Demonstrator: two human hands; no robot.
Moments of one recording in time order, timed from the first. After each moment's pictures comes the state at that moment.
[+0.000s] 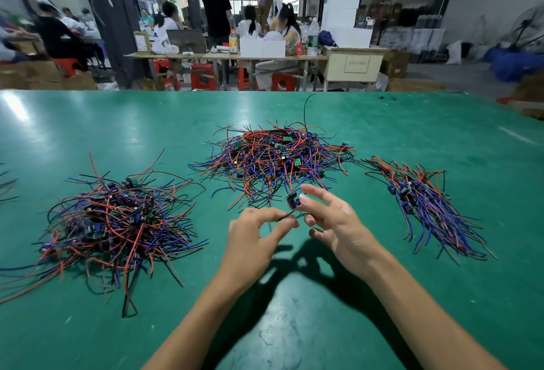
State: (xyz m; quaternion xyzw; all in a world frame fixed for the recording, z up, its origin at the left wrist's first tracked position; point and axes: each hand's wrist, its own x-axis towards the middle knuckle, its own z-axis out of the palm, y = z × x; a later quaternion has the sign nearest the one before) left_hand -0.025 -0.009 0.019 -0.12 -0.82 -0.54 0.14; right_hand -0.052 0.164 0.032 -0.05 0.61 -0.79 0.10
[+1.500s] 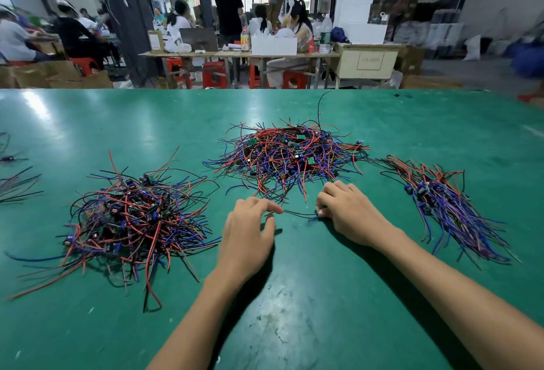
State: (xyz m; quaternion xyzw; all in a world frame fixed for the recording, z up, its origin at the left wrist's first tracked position) left_hand -0.040 -0.036 0.011 -0.06 -0.92 -0.35 0.18; right_hand -0.119 0.192 0.008 -0.31 0.94 -0.03 -0.16
